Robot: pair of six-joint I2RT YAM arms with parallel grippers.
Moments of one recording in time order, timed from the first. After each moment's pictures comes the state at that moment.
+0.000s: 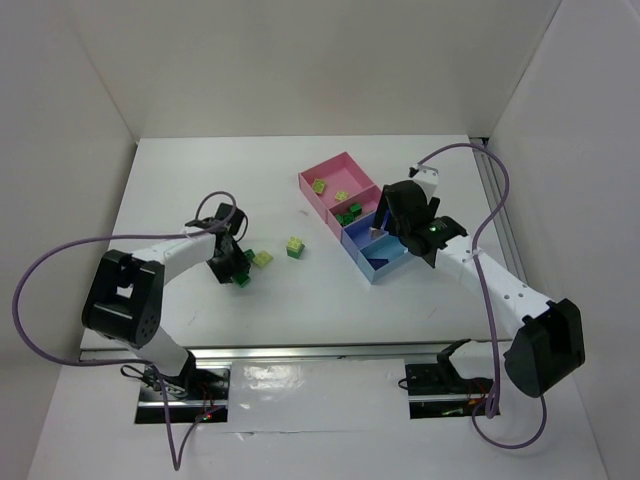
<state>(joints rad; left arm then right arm) -0.28 1.59 0.91 -0.62 -0.17 -0.90 0.49 1.27 1.01 -0.46 0.49 0.58</state>
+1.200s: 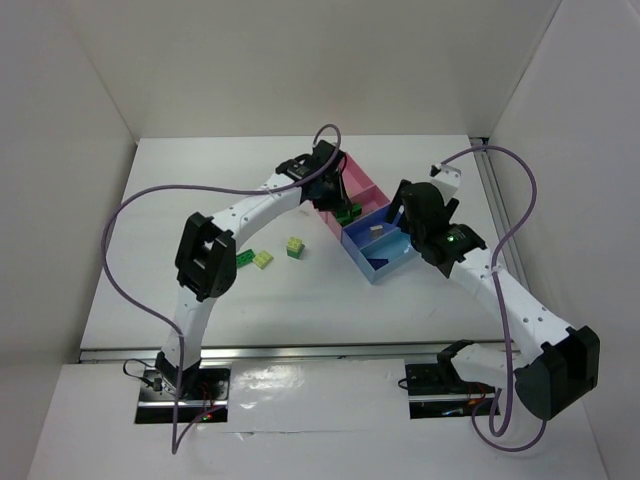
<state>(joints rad) -0.64 2.14 1.96 -0.70 -0.03 -0.70 0.46 1.14 0.99 -0.46 0.56 0.62</state>
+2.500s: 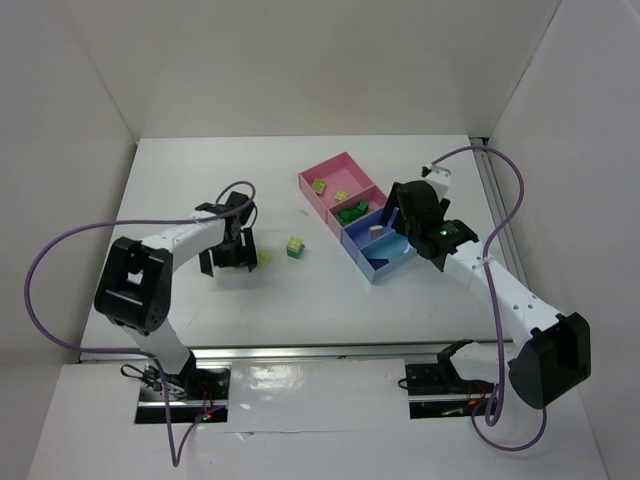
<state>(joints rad) -0.33 1.67 1.08 -0.81 -0.28 -0.56 0.45 1.20 0.99 -0.45 0.47 0.60</state>
